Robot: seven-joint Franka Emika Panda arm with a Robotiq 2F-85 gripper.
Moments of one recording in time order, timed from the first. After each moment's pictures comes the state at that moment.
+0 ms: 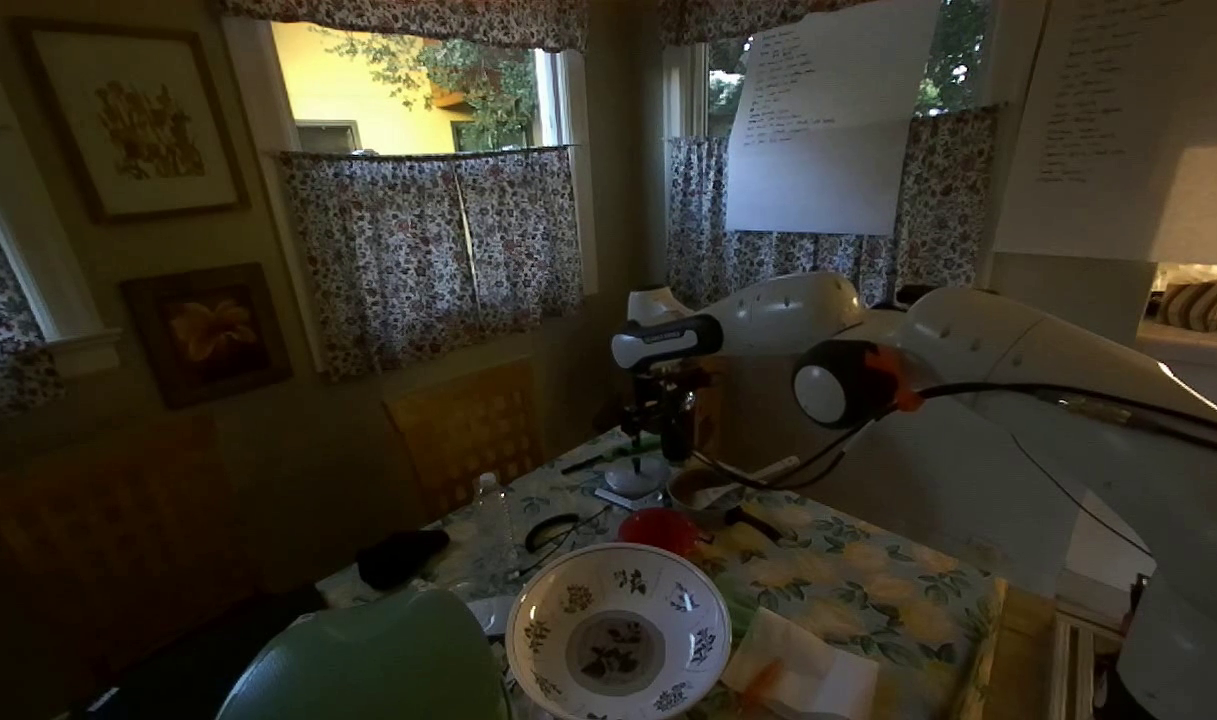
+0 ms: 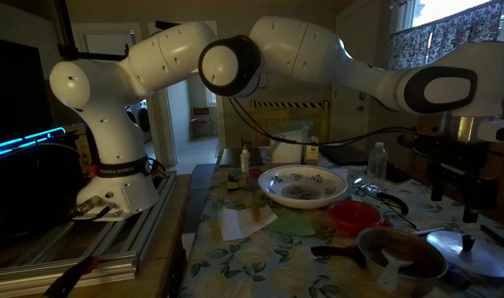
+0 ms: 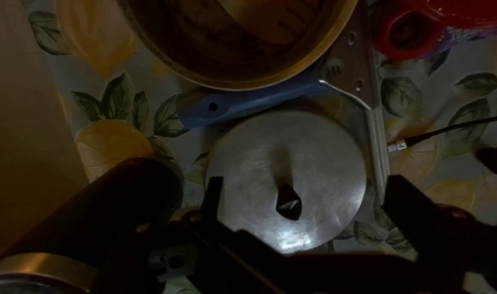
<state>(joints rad) -0.30 1.27 -0.07 -0.64 0.03 1.96 -0.09</state>
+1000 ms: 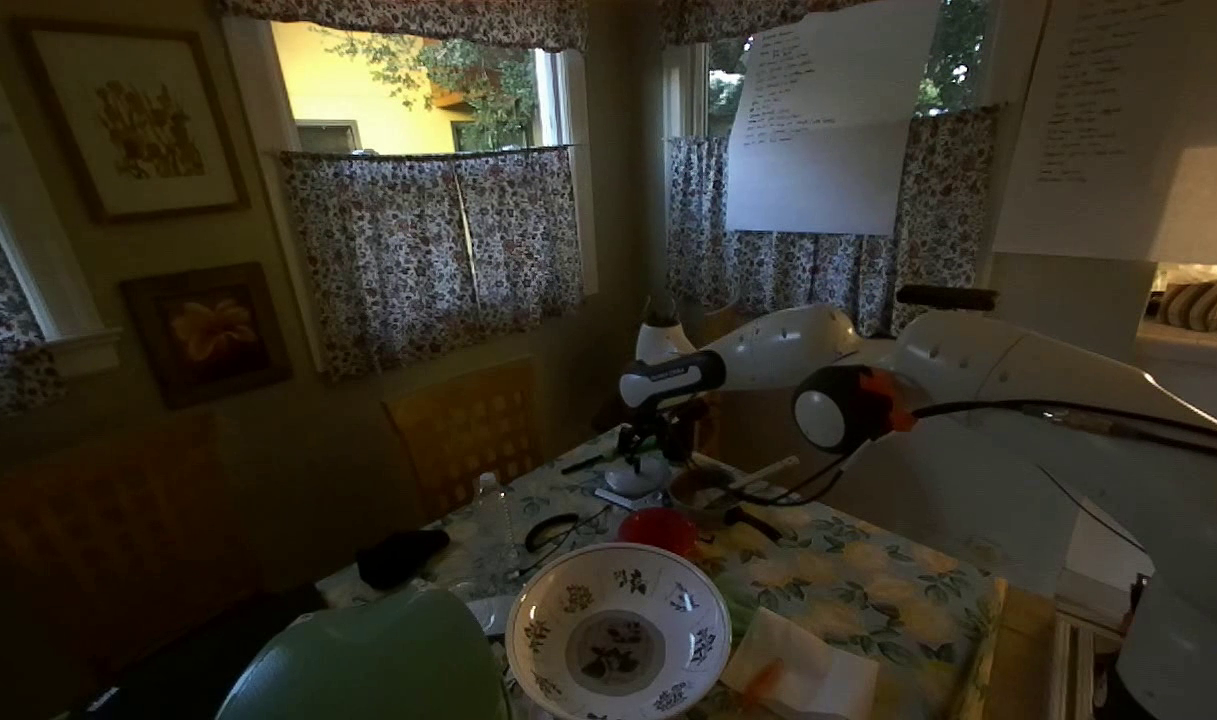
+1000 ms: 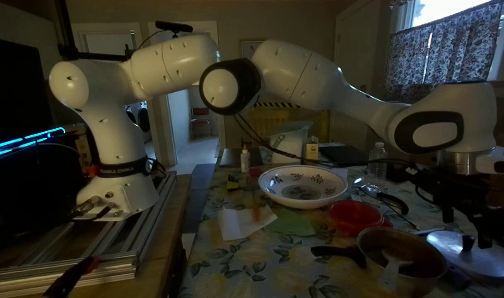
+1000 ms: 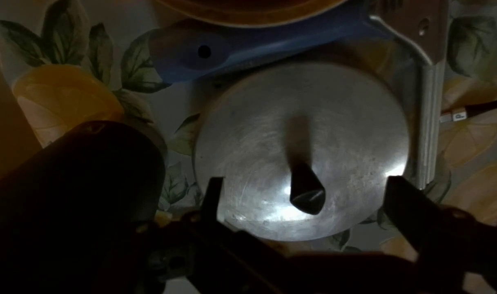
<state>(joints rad) -0.33 1.38 -0.04 -0.64 0.04 2.25 -0.14</state>
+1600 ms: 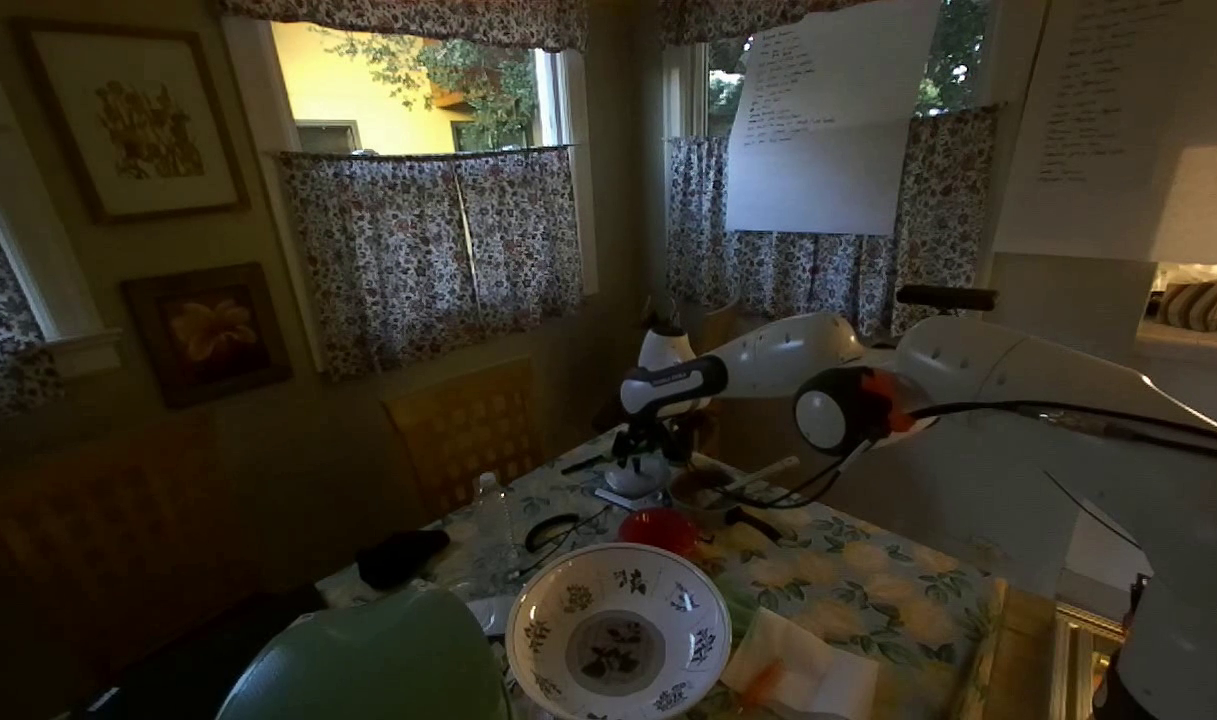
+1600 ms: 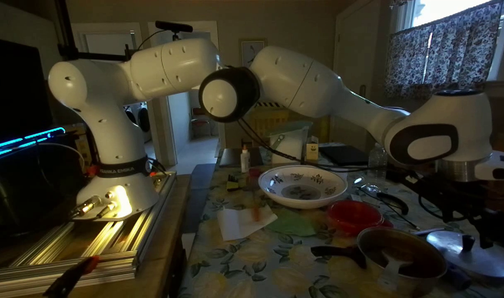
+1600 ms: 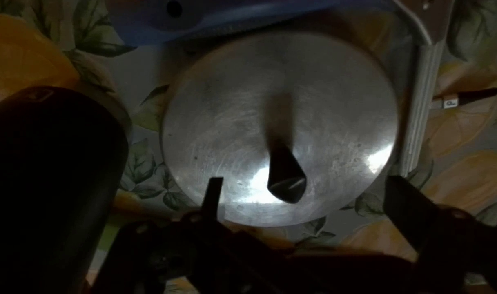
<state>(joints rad) -0.35 1.41 0.04 -0.64 0.04 2.35 -0.25</state>
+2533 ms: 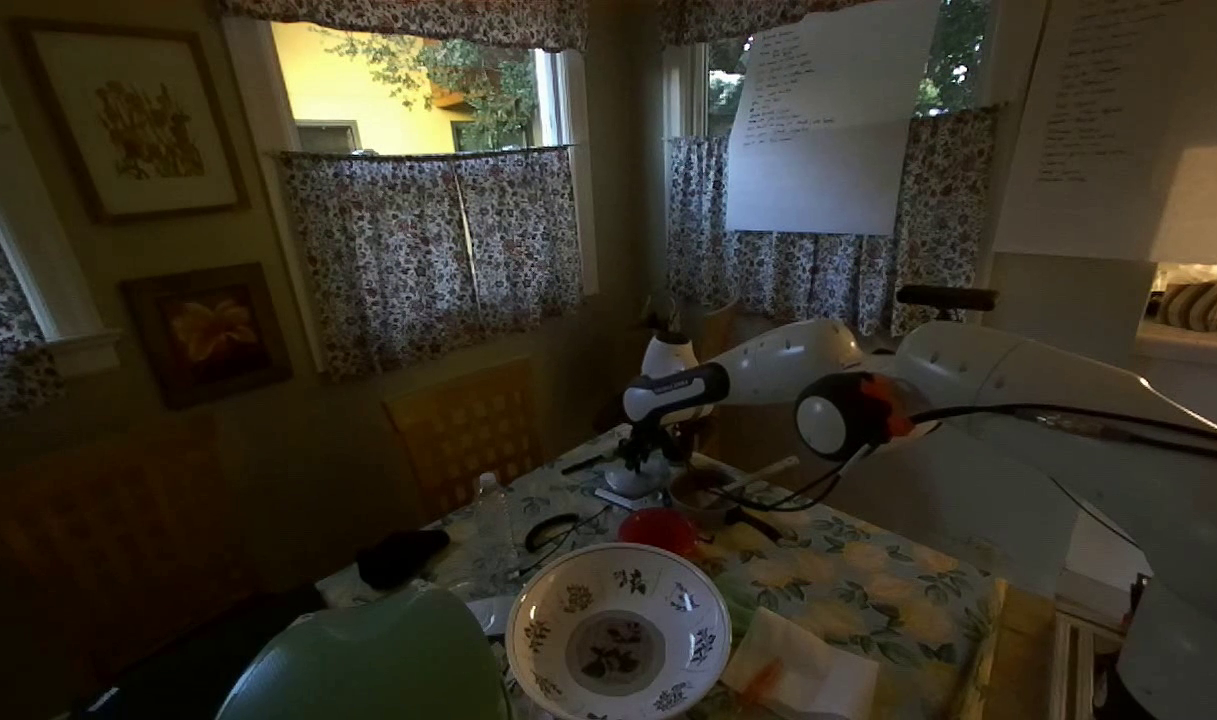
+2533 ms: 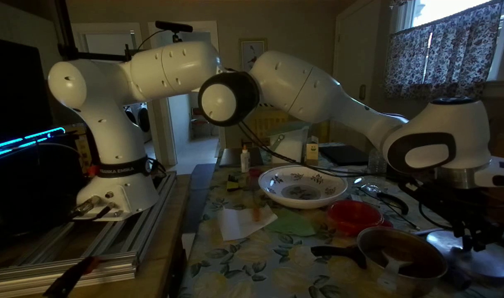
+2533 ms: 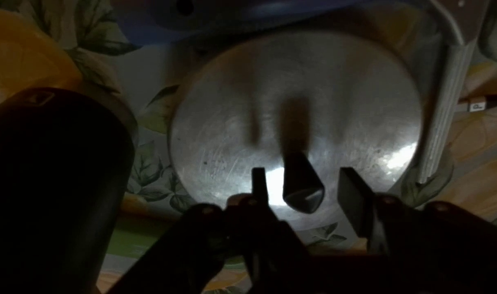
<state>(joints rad) -0.36 1.43 0.05 -0.64 0.04 2.41 -0.26</state>
